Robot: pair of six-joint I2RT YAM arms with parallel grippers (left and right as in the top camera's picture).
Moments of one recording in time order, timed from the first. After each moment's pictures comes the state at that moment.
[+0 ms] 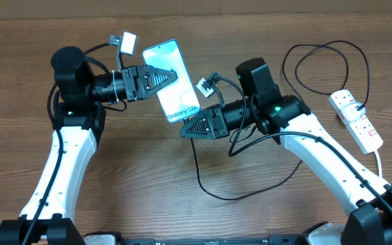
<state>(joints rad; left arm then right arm) 0.00 1.46 1.03 0.31 1.38 -0.91 0.48 1.57 1.18 -0.45 -1.20 0.33</state>
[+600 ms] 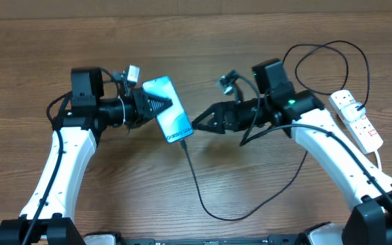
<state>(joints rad) 0.01 1.46 1.02 -0.49 1.02 -0.54 0.37 1.57 1.19 -0.63 -1.02 0.27</state>
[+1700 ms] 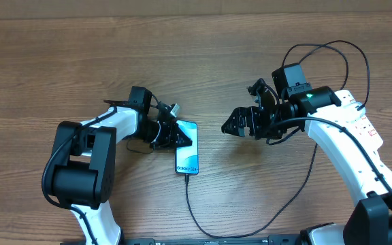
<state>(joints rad) -0.18 1.98 1.02 -0.55 0.86 -0.06 0.25 1.57 1.19 -0.95 -0.61 0.20</state>
